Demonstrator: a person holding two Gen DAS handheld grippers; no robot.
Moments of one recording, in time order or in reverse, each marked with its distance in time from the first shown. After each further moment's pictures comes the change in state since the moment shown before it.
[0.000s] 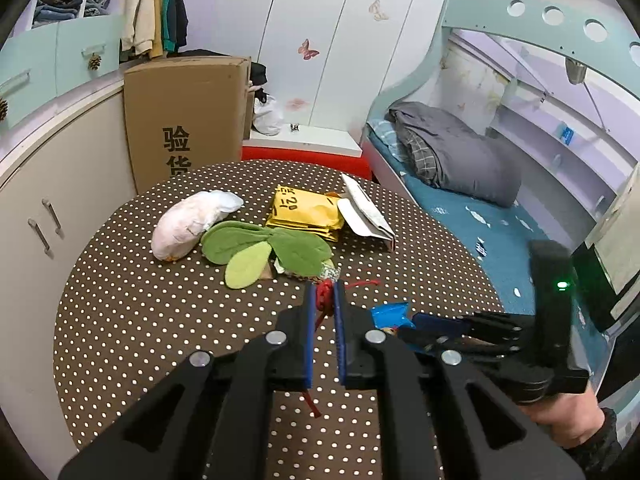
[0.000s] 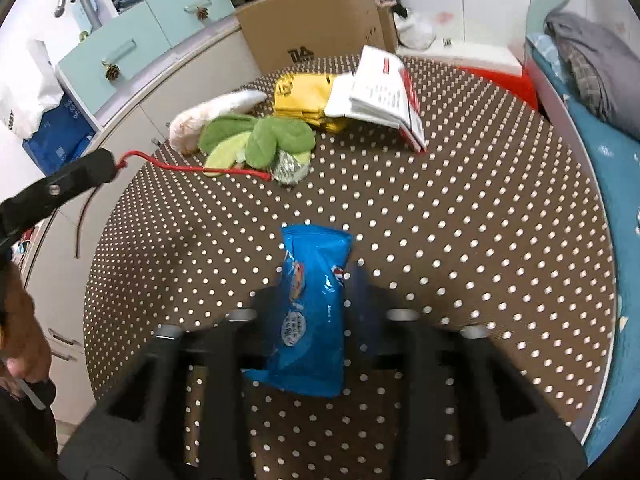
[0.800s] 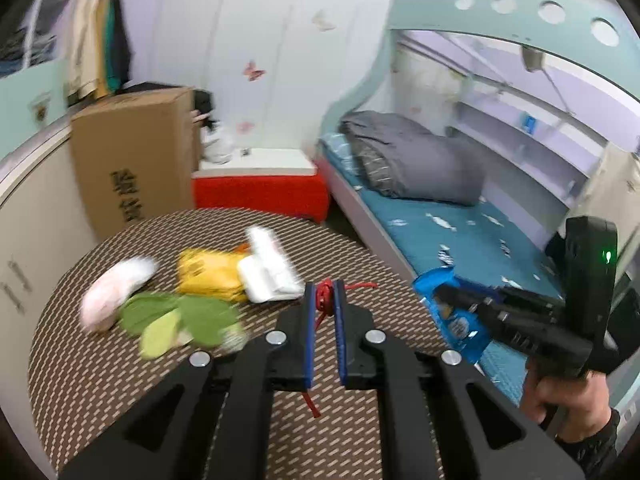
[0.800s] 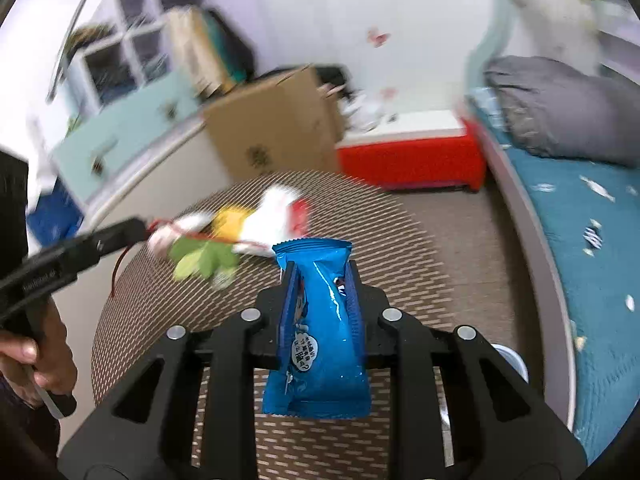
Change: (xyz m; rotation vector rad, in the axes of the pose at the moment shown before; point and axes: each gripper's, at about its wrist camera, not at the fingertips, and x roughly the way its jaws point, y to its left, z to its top) left arm 0.016 -0.095 0.052 0.127 -0.056 -0.125; right arm -0.148 -0.117 0.008 0.165 -0.338 -0.113
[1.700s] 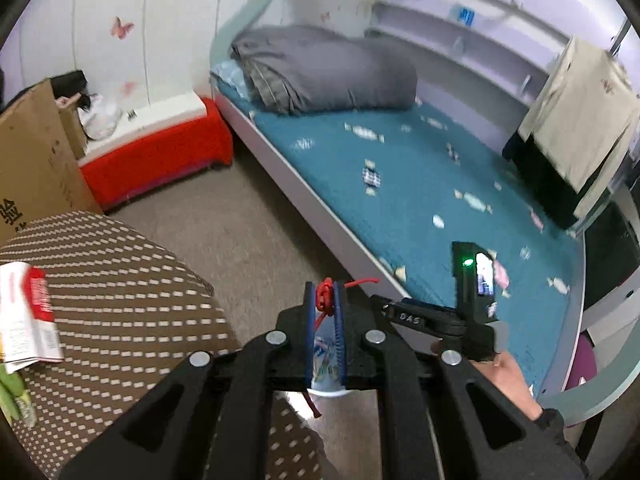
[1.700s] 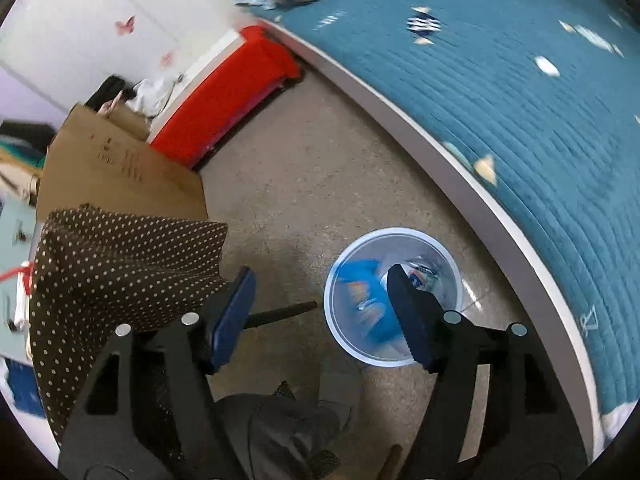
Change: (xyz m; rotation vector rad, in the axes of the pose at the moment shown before) left arm 0.210 -0.203 -0.015 0.216 0.326 -0.164; right arm 0.075 -0.298 -0.133 0.650 0.225 -0.268
